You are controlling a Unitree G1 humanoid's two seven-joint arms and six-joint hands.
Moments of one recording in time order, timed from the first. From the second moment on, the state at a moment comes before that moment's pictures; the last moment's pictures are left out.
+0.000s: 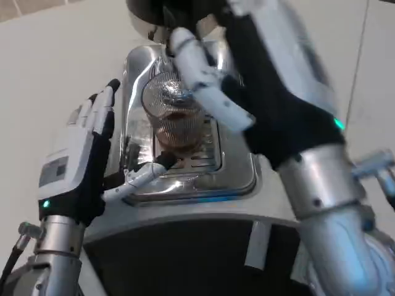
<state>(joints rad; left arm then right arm) -0.28 0.39 -0.10 0.29 0.64 -0.25 0.39 -0.41 0.03 0.50 -0.77 -1.00 0.57 0.22</state>
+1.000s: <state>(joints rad) -0.37 0.35 -0.13 0.42 0.60 -0.30 0.43 0.38 -0.02 0.31 -1.00 -1.33 0.19 0.29</state>
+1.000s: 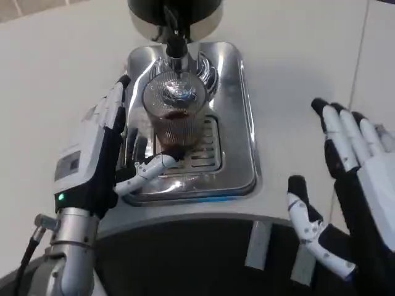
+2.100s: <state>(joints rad) -0.51 0.28 -0.16 0.69 0.59 -0.43 0.57 0.46 -0.09 0.24 -0.86 -1.25 0.06 0.27</state>
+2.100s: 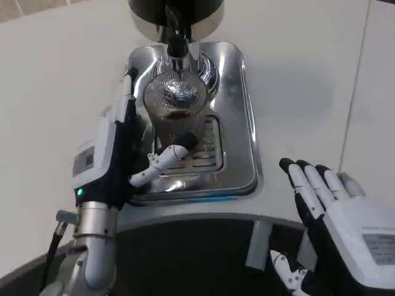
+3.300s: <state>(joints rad) -0.65 0.24 -0.19 0.81 0.55 -0.44 0.56 0.42 -0.01 0.26 -0.83 -1.26 0.12 0.32</state>
